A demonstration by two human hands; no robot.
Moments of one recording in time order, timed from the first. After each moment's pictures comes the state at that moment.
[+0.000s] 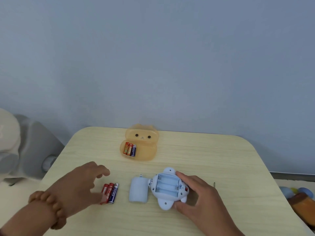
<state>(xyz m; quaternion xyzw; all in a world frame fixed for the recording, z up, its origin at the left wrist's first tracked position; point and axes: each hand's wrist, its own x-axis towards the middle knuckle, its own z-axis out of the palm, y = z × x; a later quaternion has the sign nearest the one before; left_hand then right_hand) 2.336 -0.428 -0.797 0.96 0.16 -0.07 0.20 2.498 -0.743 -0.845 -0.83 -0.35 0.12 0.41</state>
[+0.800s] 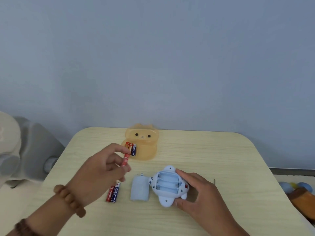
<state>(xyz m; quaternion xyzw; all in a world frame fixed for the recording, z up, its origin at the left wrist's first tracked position) 2.372 -0.478 -0.758 0.83 0.17 0.07 0.53 2.497 -0.742 -0.846 -0.84 -0.34 0.12 0.42</state>
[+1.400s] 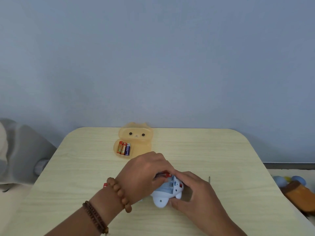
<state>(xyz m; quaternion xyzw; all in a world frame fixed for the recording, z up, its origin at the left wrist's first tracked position) 2.440 -0.538 -0.793 0.96 -0.10 0.11 0.24 2.498 -0.743 -0.847 -0.83 -0.35 0.12 0.41</state>
